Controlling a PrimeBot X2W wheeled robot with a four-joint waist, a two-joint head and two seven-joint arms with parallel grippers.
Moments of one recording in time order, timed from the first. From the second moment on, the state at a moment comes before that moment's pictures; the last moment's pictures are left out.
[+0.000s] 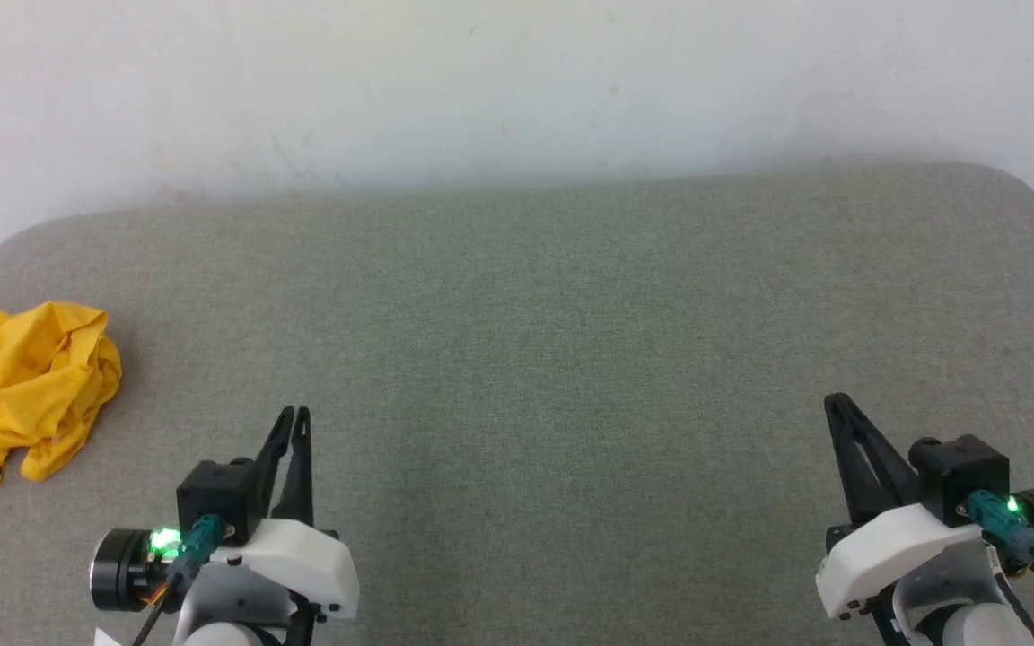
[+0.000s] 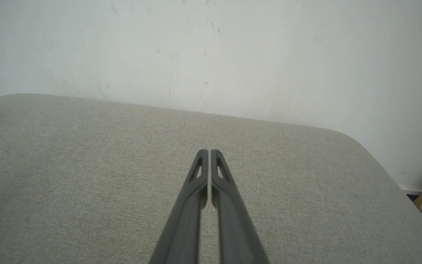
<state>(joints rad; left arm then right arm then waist) -0.01 0.05 0.00 0.01 0.00 -0.01 0.00 0.01 -0.05 0.00 0.01 0.01 0.13 0.00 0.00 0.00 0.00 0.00</state>
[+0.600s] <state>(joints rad) -0.01 0.05 -0.03 0.03 -0.01 0.01 -0.02 0.01 -0.06 0.00 0.01 0.01 0.13 -0.01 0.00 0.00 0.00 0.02</state>
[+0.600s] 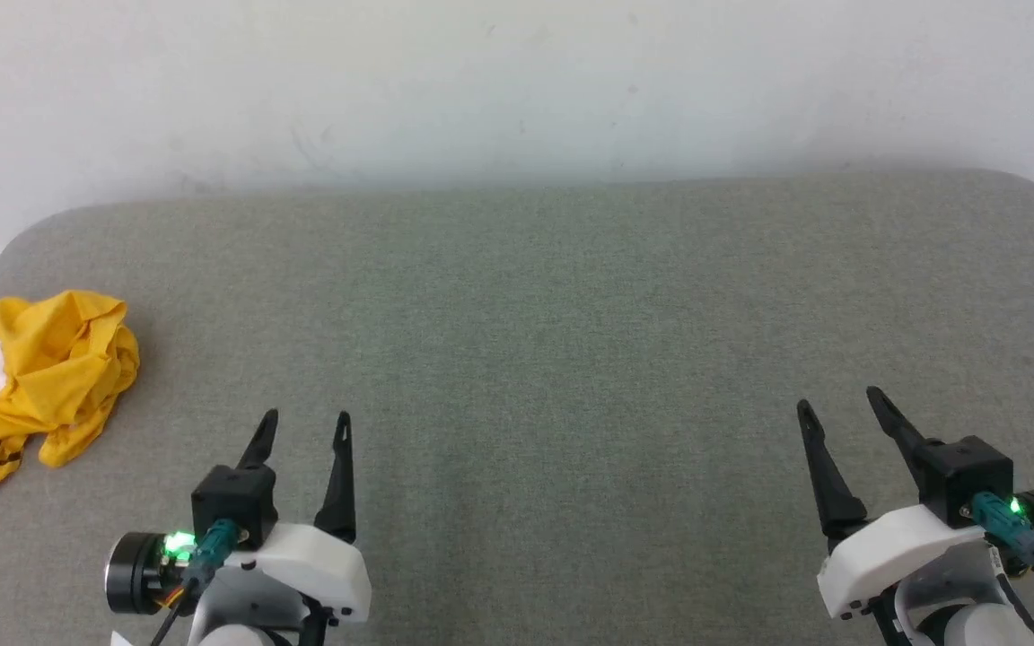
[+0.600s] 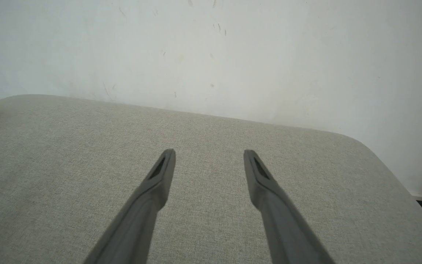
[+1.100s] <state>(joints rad) -0.02 0.05 -0.04 0.05 -0.04 0.04 -0.05 0.01 -0.06 0.00 0.02 0.02 0.13 -0.04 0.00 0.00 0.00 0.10</state>
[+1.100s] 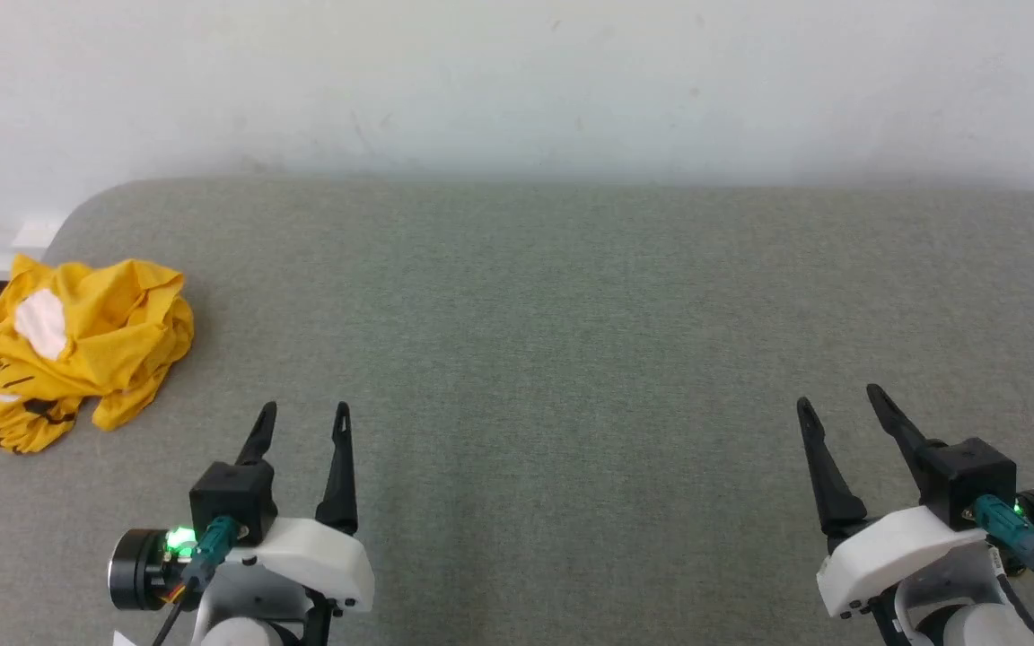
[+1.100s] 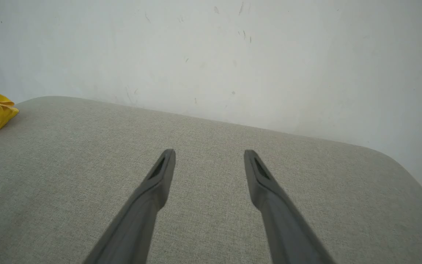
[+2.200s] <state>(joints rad) -0.03 0.05 -0.06 0.09 -0.06 0.10 -0.12 0.00 -0.05 0.01 0.04 0.05 0.13 -0.08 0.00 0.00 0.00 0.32</state>
